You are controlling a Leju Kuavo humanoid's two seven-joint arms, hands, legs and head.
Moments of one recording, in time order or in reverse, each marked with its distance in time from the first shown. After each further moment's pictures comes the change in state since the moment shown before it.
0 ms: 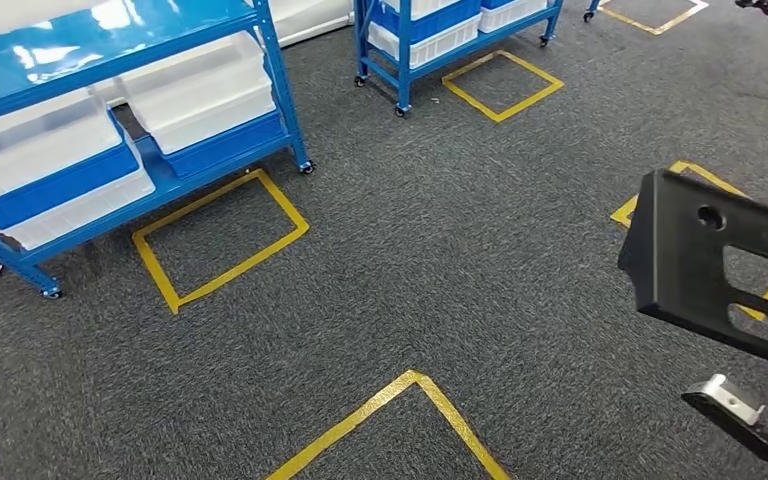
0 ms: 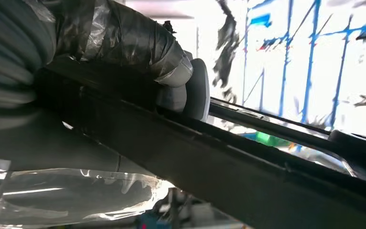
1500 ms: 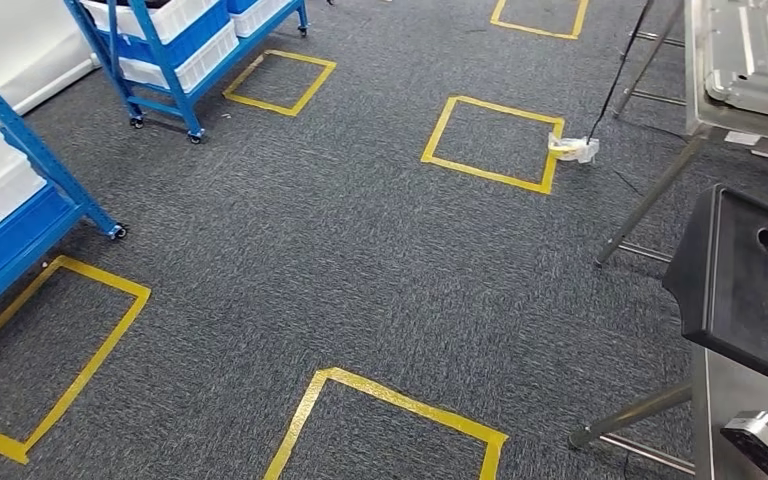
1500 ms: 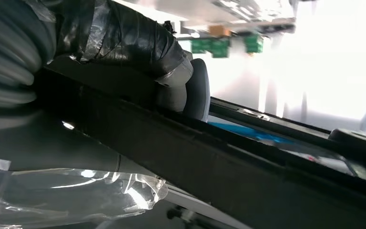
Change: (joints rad) left arm 0.015 -0.010 0.002 0.002 0.009 0.019 0.083; right arm 0.213 0.077 -0.198 -0.096 0.023 -0.005 0.000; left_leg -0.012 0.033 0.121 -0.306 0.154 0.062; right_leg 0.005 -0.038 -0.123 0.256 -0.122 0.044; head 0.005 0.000
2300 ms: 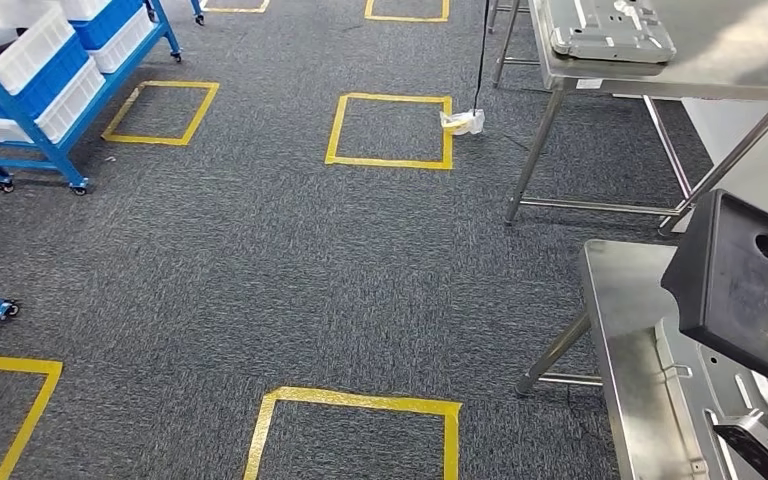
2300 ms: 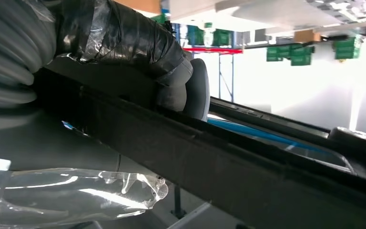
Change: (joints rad) left arm -0.006 -0.003 0.003 0.002 -0.008 0.018 0.010; right arm 0.013 0.020 0.021 0.010 0.008 -0.005 0.024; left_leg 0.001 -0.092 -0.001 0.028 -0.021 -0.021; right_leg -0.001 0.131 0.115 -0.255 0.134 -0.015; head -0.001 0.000
